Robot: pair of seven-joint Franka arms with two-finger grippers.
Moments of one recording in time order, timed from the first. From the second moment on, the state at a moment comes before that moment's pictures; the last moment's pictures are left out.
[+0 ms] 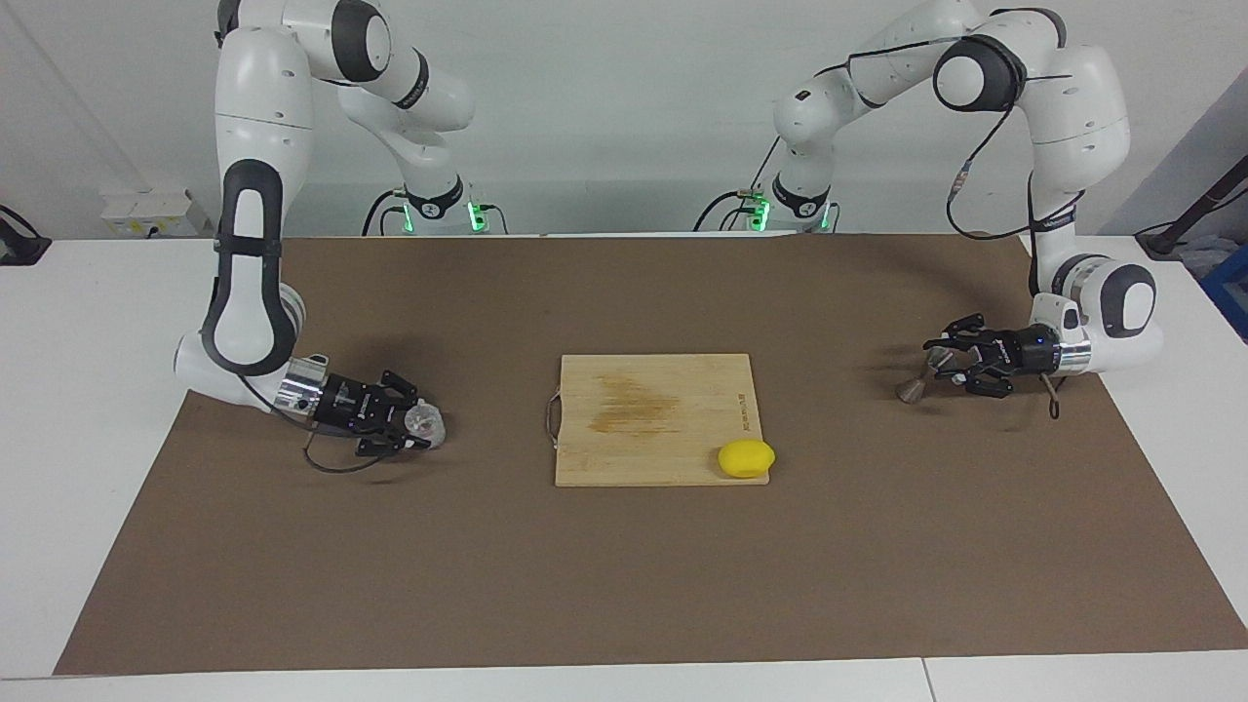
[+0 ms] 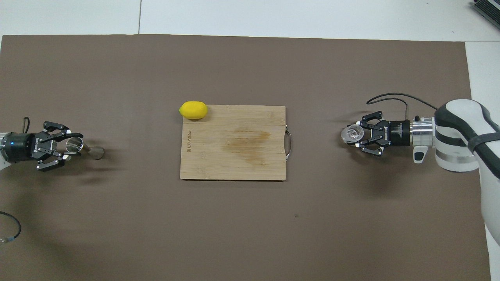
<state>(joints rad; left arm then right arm) 0.54 0.63 -0.02 -1.74 -1.13 1.22 2.31 -0.12 0.48 -0.10 -1.96 1.13 1.89 0.80</state>
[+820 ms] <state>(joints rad) 0.25 0.62 -0.02 -1.78 -1.32 1.27 2.28 -0.11 0.42 -0.10 -1.93 1.11 1.87 0.80</state>
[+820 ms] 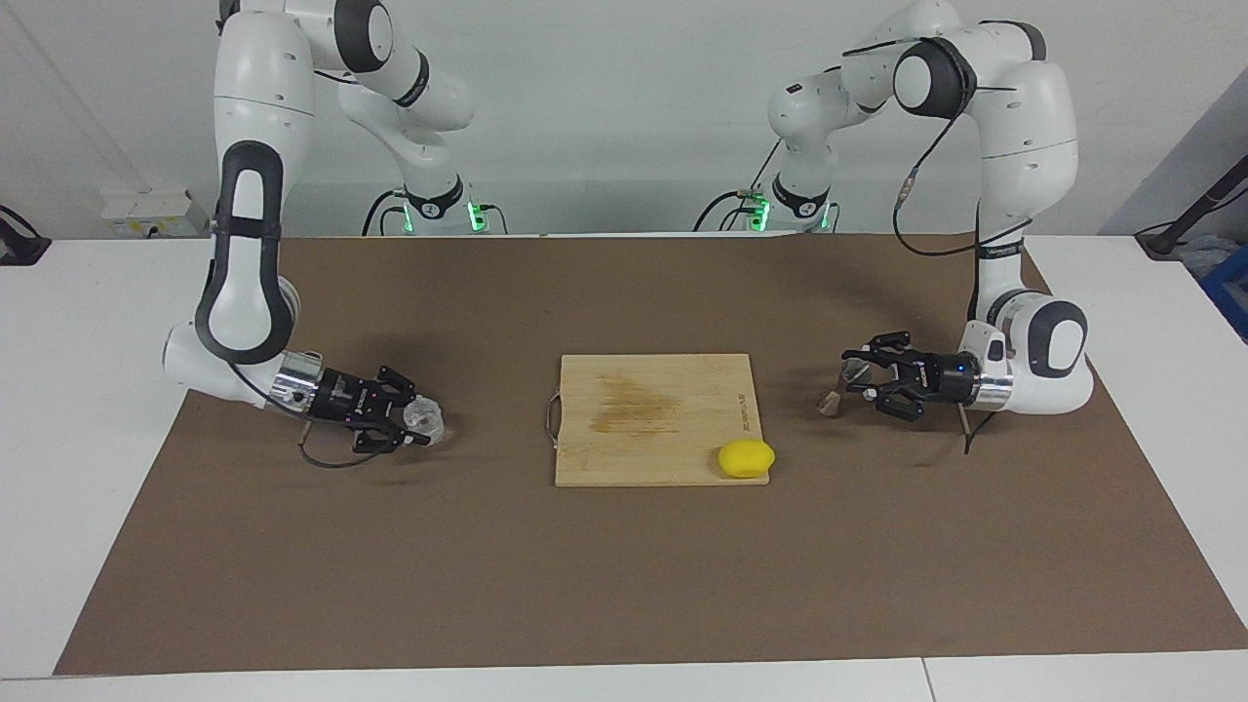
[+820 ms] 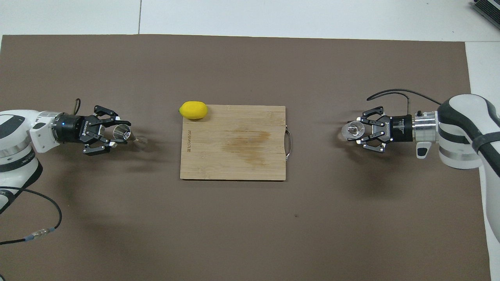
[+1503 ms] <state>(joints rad) 0.12 0.49 -0.02 -1.96 -1.44 1.43 2.27 -0.11 0.31 -0.09 -1.93 1.11 1.84 0.83</state>
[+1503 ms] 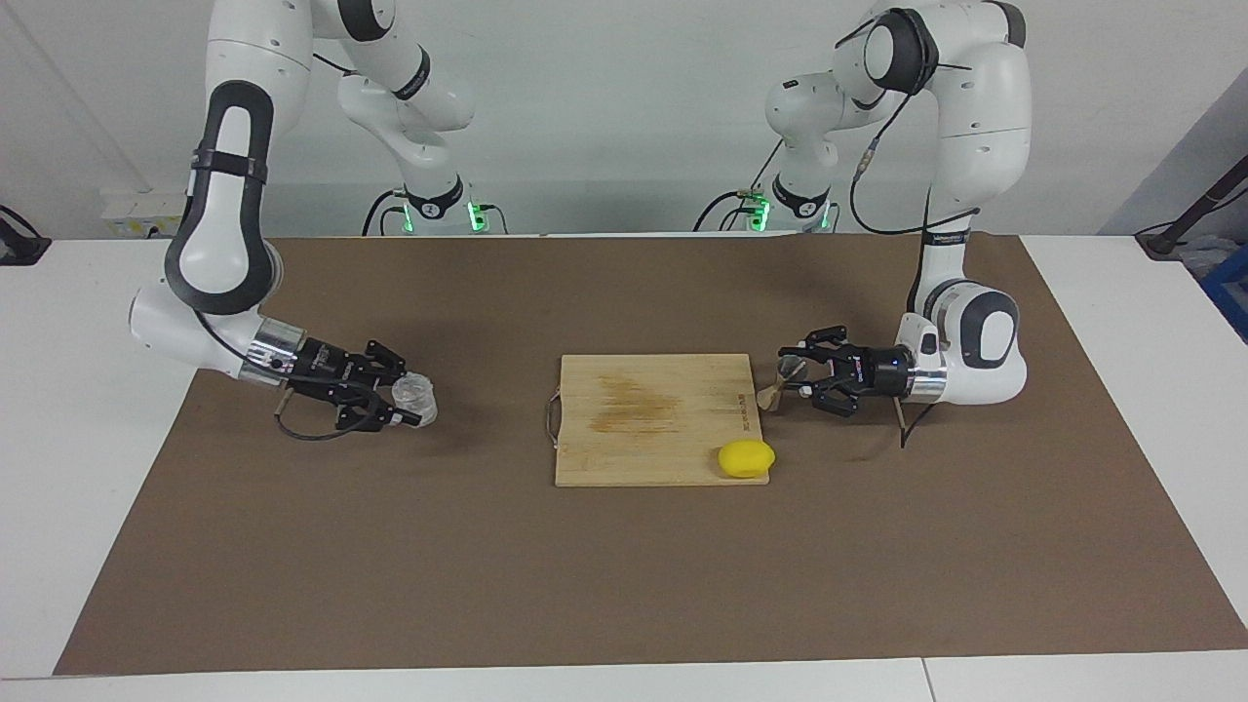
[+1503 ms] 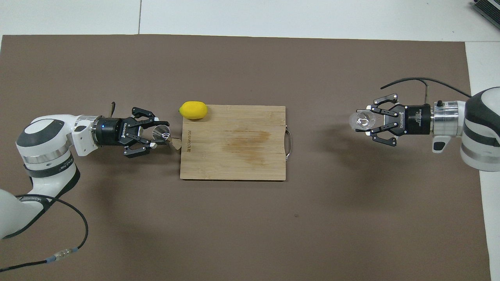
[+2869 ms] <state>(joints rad) -0.24 0.40 -0.02 -2.10 -1.89 1.75 2.49 -0.07 0.27 -0.09 -1.93 1.11 1.84 0.83</state>
